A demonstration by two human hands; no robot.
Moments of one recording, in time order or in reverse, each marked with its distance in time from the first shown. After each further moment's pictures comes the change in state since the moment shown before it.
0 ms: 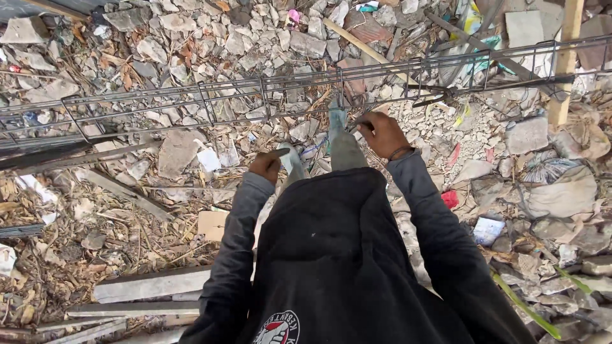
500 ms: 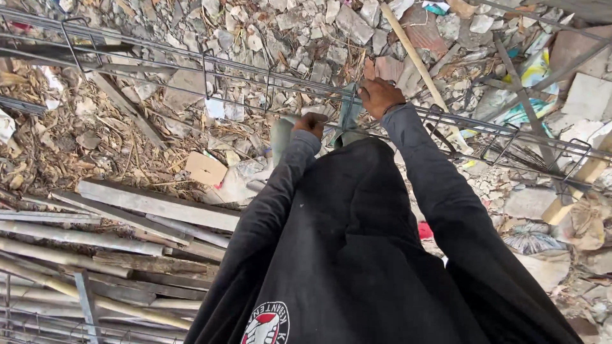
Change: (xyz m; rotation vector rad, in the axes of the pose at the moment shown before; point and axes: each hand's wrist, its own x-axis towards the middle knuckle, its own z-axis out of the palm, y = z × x) left_hand 0.156 -0.045 0.181 -0.317 0.548 -0.419; right_hand 0.199 0.129 0.023 -0.357 -0.397 -0.179
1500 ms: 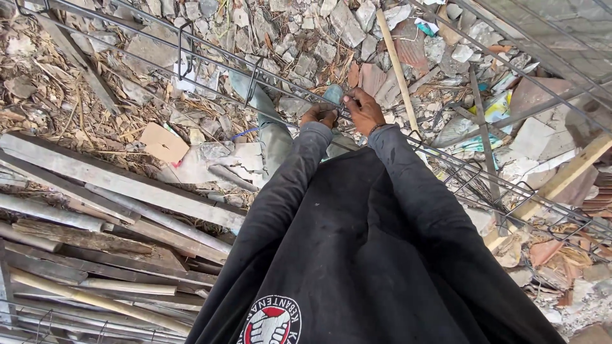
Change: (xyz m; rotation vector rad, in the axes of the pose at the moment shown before) left_hand 0.024 0.034 0.119 -0.701 0.190 -0.328; right_hand -0.002 -0.008 -0.014 0.537 0.003 0.084
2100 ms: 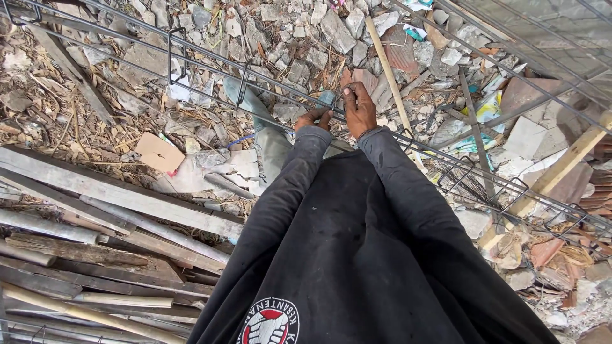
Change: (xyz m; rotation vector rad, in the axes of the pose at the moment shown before) left_hand -0.049 0.056 0.013 0.455 0.145 0.187; right_hand -0.011 -0.016 0.003 0.169 0.229 -0.091
